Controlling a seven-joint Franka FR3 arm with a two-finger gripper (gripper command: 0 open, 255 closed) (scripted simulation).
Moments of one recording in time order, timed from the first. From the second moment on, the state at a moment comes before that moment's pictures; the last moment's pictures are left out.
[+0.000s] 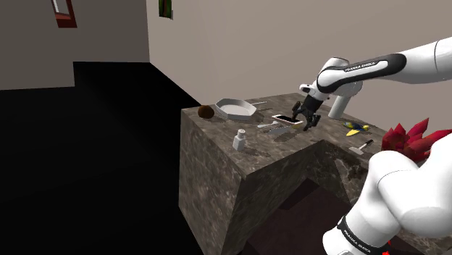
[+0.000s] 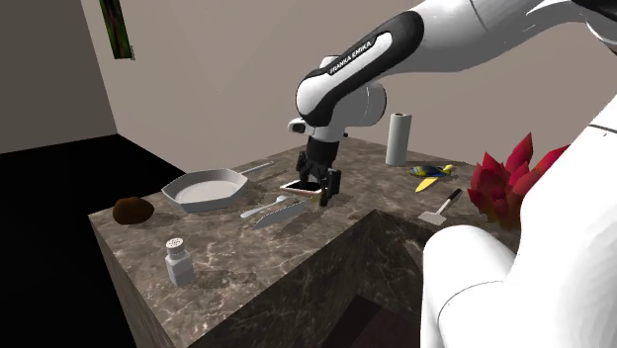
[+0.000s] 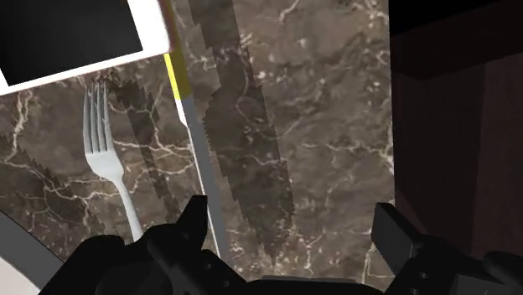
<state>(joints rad) 0.46 -0.40 -1.07 -2.39 -0.24 2.24 -1.65</state>
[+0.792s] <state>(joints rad) 1.24 -0.31 -1.83 -2.25 -0.11 2.37 -1.97</state>
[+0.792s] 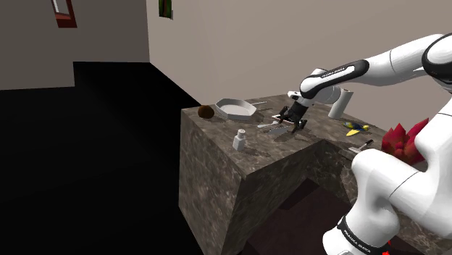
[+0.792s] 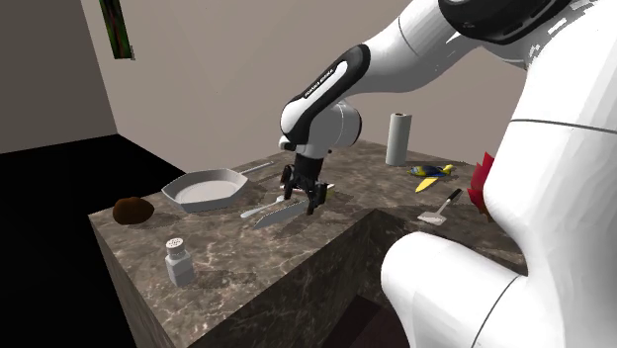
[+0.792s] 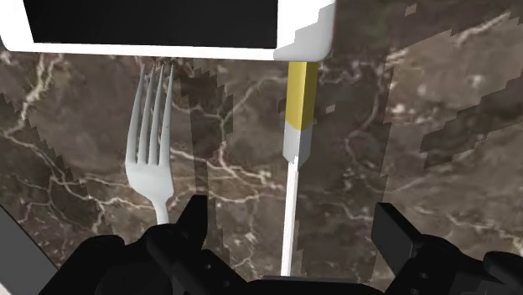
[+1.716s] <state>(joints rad) 1.27 -0.33 -1.87 -2.25 -0.13 2.39 -1.96</state>
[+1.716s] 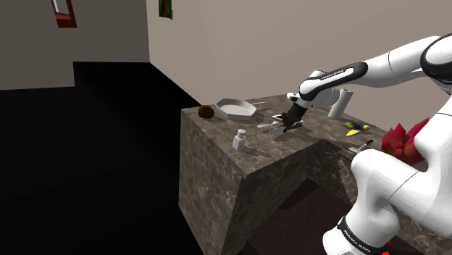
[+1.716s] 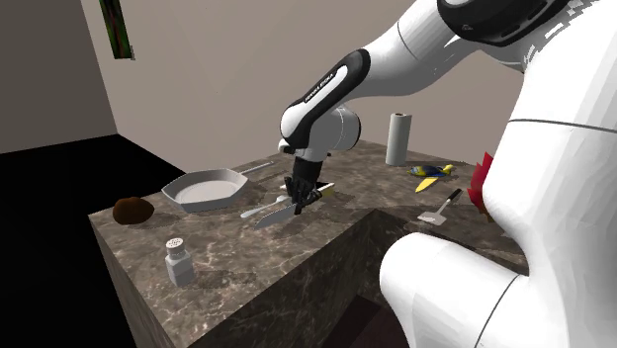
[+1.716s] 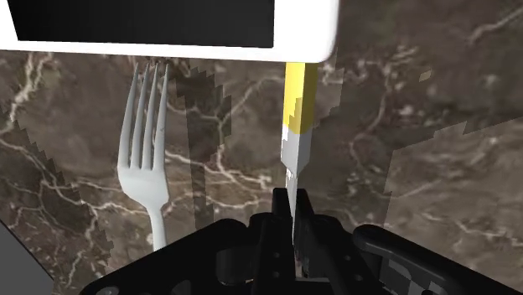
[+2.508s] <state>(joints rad) 1.12 -0.25 -1.71 -2.22 -0.04 2.31 -2.01</state>
